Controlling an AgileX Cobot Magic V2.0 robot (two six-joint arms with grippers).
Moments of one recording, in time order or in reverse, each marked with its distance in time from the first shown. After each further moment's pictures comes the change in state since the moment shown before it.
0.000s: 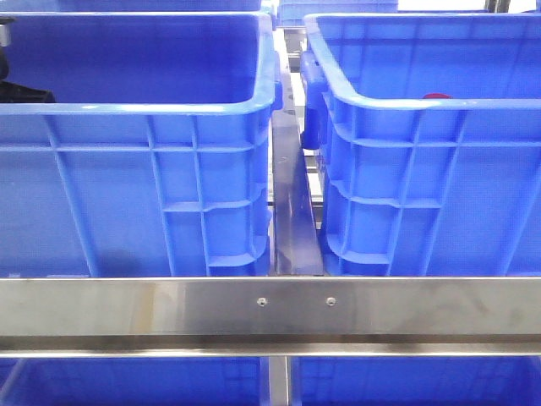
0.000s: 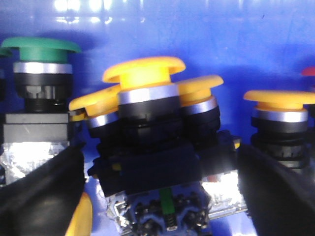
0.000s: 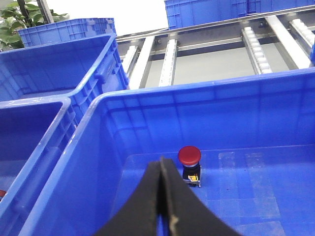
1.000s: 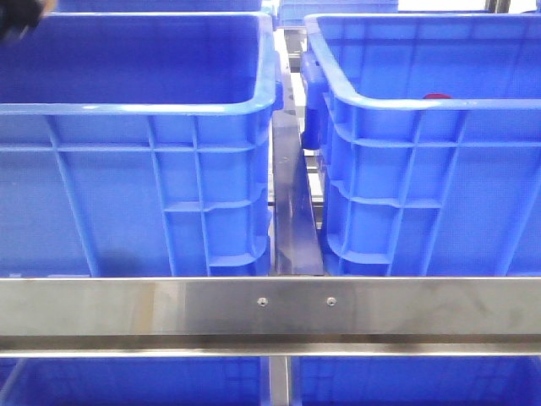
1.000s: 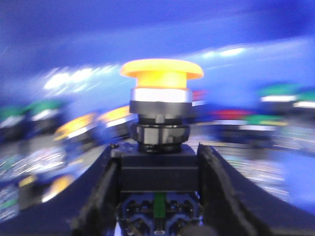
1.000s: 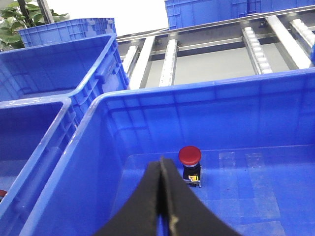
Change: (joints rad) left arm -0.215 -0.430 0.025 0.006 0.121 0.017; right arm 0.000 0.000 0.000 0.000 0.000 0.002
